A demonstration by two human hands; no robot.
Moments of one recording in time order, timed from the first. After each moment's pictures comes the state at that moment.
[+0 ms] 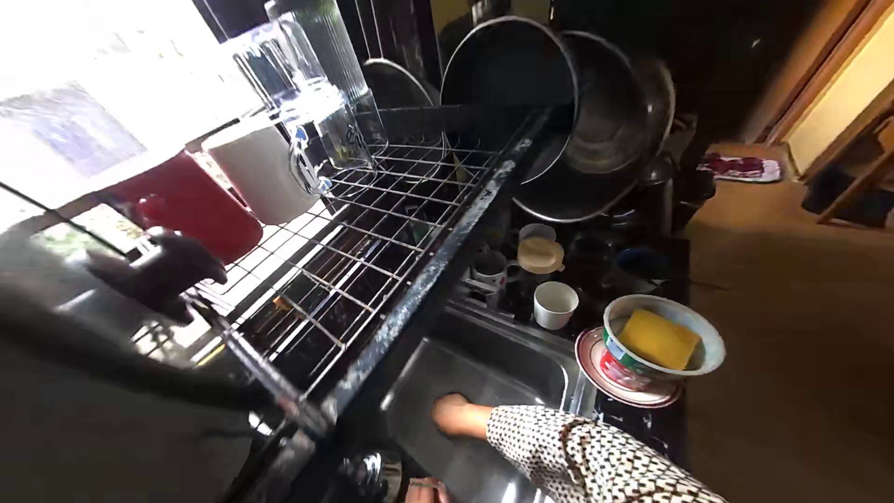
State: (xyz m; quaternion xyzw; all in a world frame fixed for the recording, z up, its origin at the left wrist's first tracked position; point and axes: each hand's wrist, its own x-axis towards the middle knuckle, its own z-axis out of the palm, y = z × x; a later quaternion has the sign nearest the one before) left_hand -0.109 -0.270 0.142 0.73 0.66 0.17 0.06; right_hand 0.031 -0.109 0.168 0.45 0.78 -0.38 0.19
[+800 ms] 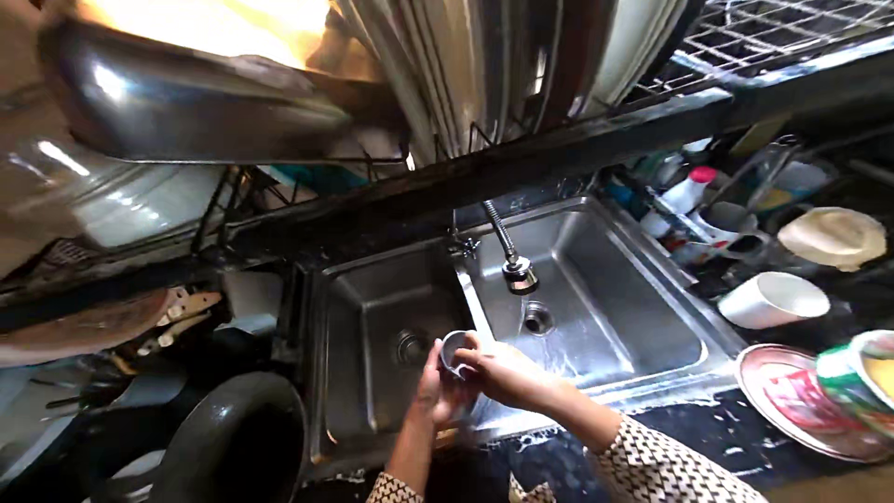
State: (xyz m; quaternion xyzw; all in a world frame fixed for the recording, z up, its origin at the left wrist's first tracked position) left_hand -0.135 -0.400 0.257 -0.03 0.45 0.62 0.64; right_hand -0.017 -0.298 0.339 0.19 0.91 -0.37 0.08
